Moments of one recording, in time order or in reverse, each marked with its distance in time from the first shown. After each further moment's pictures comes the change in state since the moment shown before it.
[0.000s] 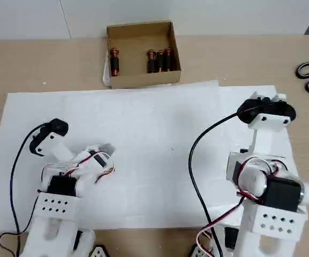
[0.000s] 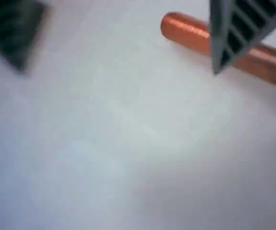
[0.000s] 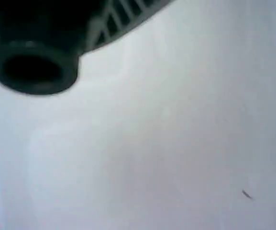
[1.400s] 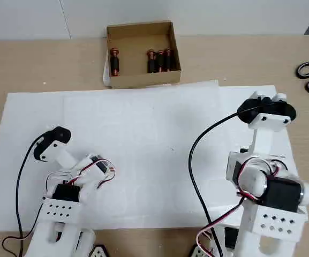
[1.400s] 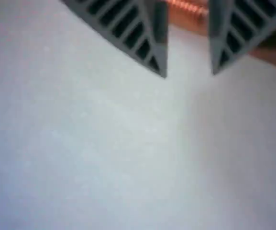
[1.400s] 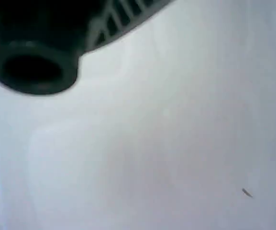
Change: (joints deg) left arm 0.0 -0.5 10.3 -12.7 -0.3; right arm 0.0 0.0 0.0 0.0 0.0
